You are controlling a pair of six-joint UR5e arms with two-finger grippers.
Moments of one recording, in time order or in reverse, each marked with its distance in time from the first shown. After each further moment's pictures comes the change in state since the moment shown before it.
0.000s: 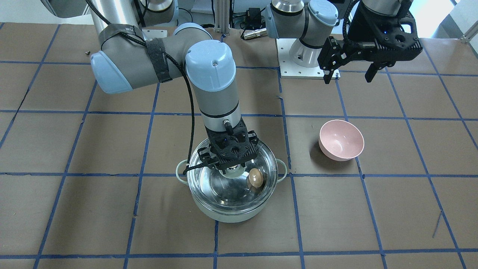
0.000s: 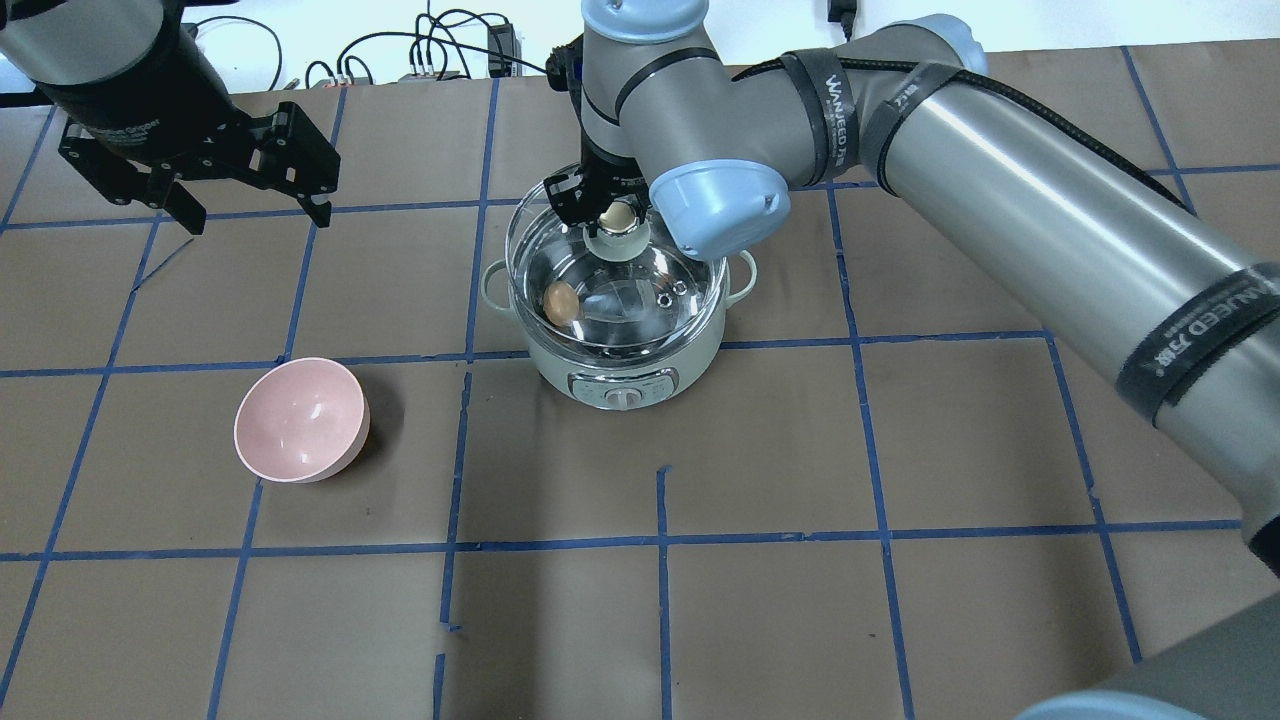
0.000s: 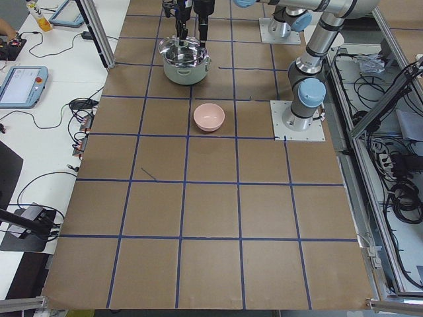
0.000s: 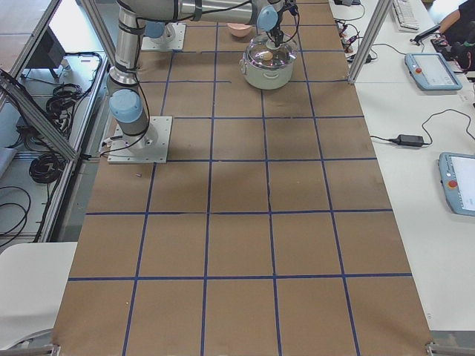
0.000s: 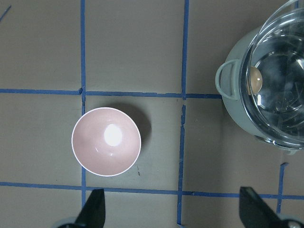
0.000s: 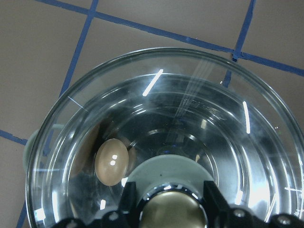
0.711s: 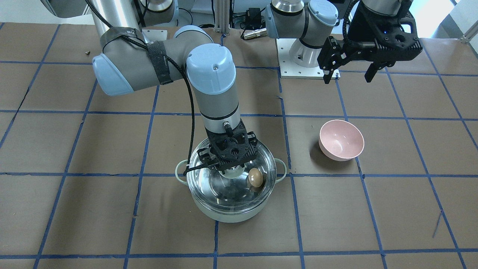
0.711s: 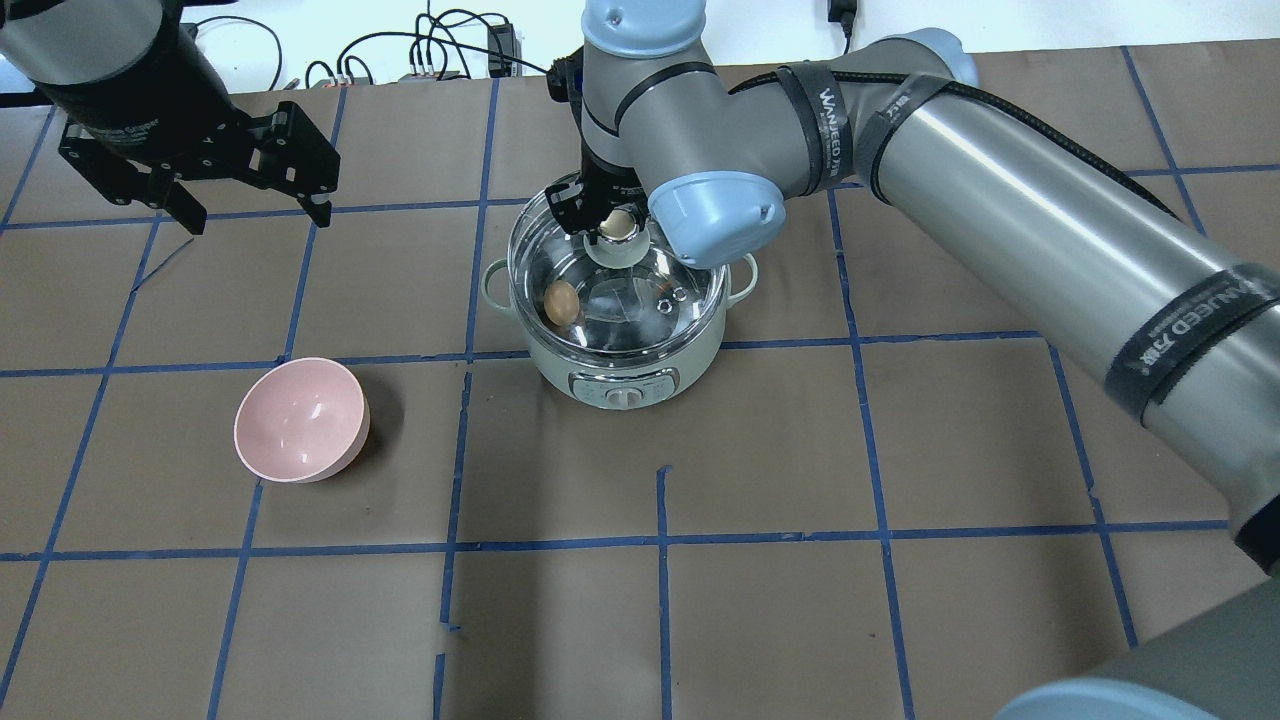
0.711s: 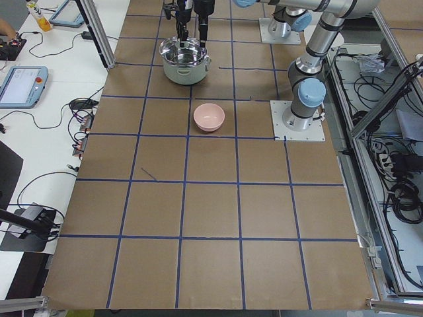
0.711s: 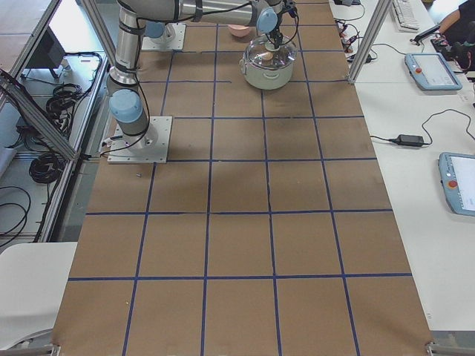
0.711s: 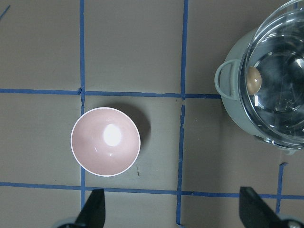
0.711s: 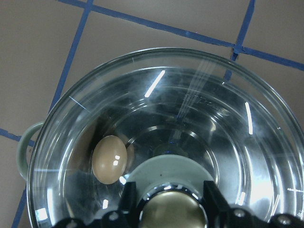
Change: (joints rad) left arm 0.000 0.000 0.000 0.000 -0.002 0.000; right arm 0.000 0.002 0.011 0.000 -0.006 -0.004
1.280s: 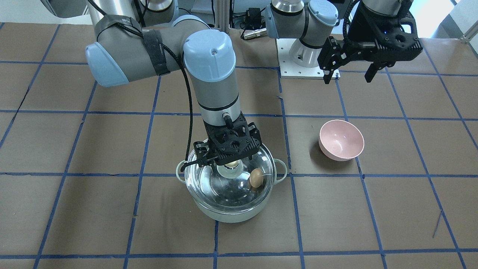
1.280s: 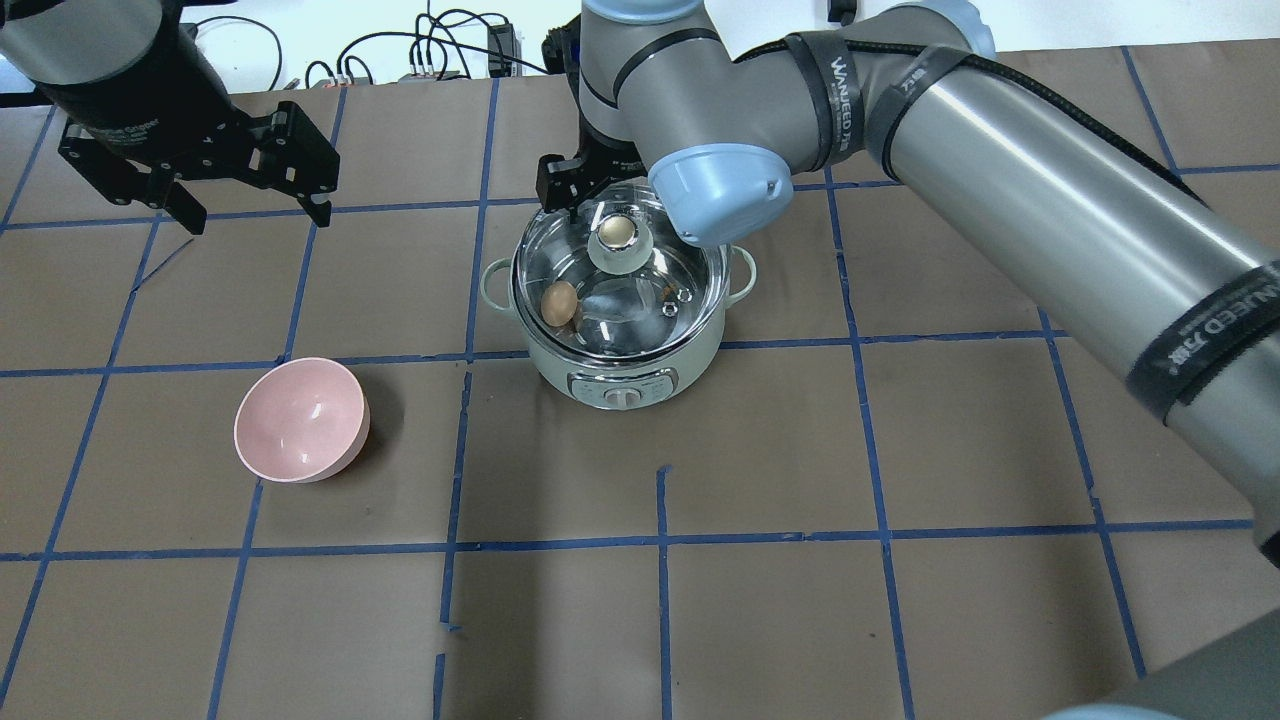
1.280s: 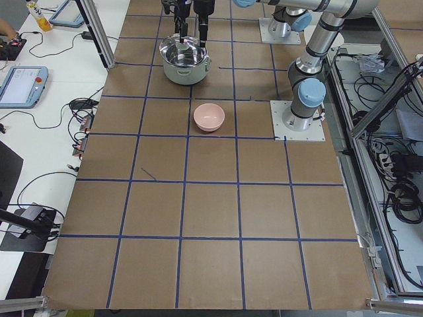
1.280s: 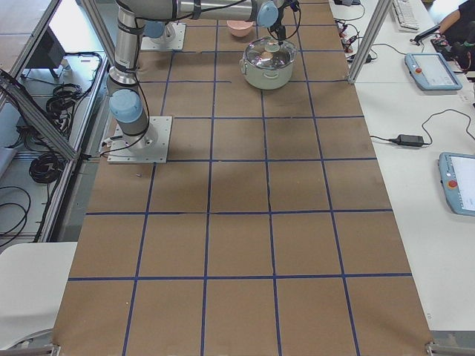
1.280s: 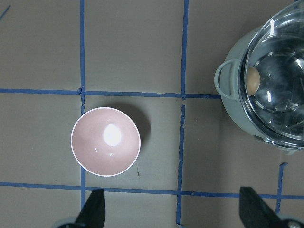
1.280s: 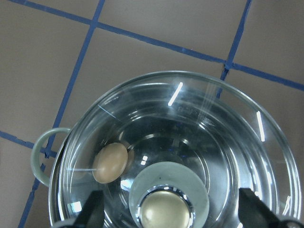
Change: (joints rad) left arm 0.001 0.000 0.000 0.000 -0.001 0.000; right arm -0.004 -0.030 -0.053 0.050 -0.007 -0.013
